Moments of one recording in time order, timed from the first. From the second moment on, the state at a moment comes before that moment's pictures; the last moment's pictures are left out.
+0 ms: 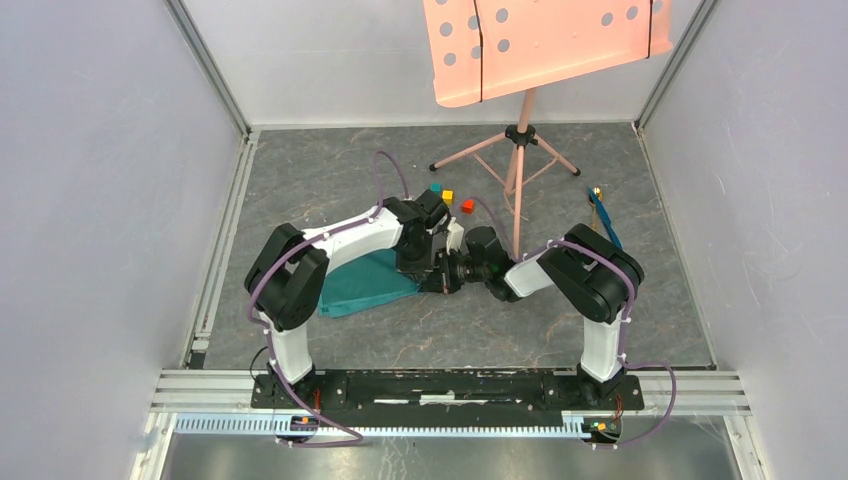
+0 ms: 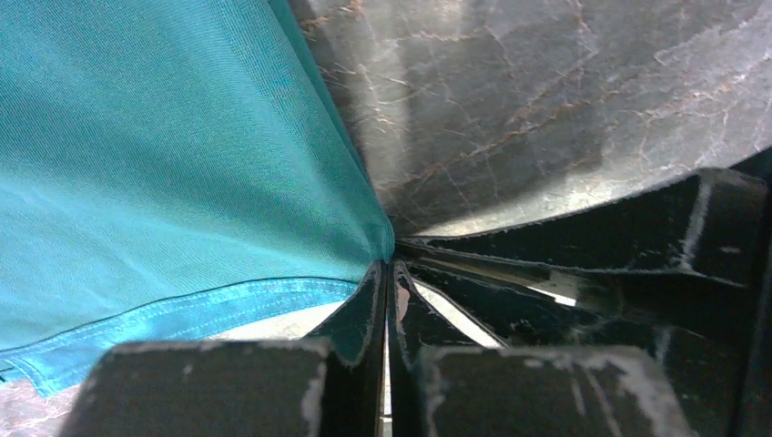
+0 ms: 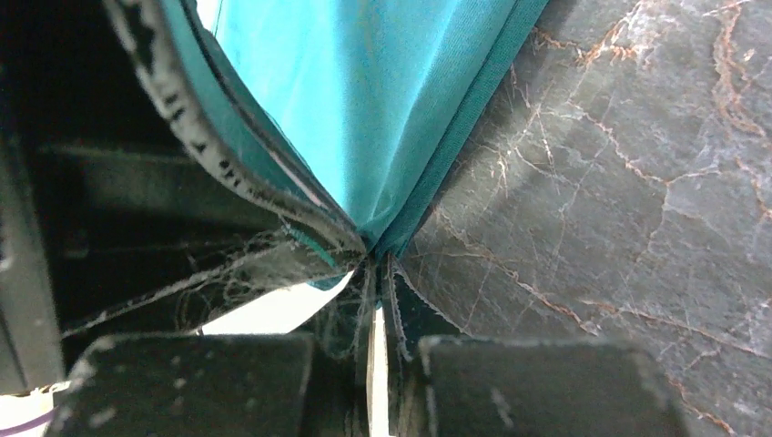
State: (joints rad) left arm -0.73 1.85 1.31 -0.82 -0.05 -0.62; right arm 0.72 1.92 0.70 0.69 -0.56 0.55
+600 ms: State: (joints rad) left arm -0.66 1.62 1.25 -0.95 -0.13 -0.64; right arm 0.72 1.72 0.63 0.50 -0.47 0.43
